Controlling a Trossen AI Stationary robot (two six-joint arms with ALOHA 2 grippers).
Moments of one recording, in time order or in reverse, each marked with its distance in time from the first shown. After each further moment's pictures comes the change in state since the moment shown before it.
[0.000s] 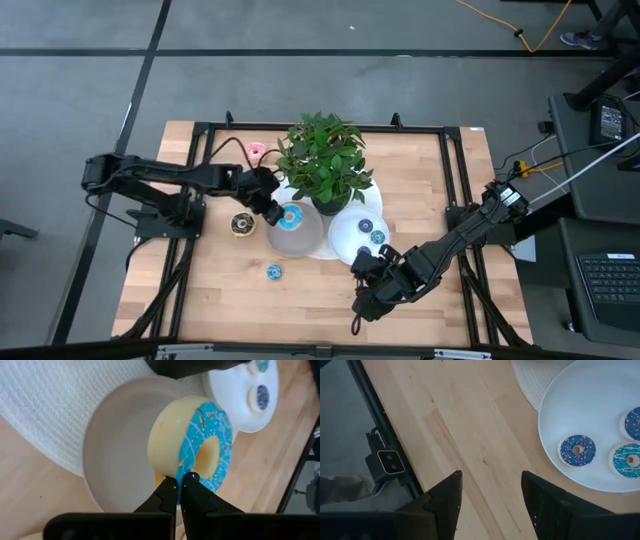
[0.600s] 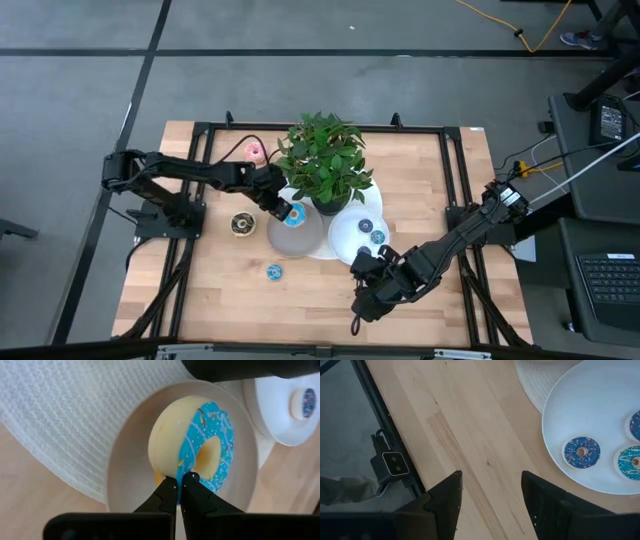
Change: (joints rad) left arm 0.096 0.180 0.000 0.080 0.047 0.067; right arm 0.000 0.000 0.000 0.015 0.000 0.000
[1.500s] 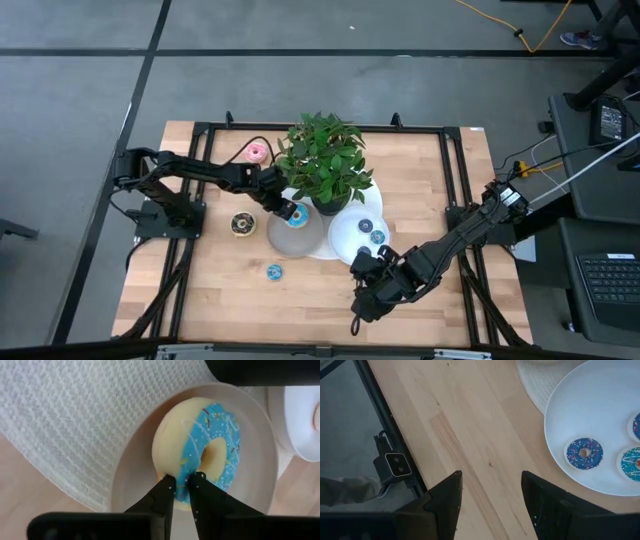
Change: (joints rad) left arm 0.010 0.085 0.000 0.061 0.008 -0.066; right arm 0.000 0.000 0.000 0.009 0.000 0.000
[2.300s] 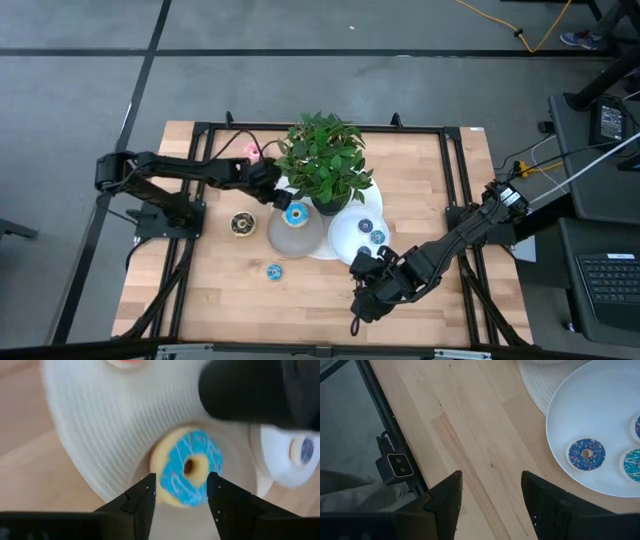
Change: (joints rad) left arm 0.022 -0.151 0.000 -0.076 -0.110 -0.082; right arm 0.000 0.000 0.000 0.008 0.000 0.000
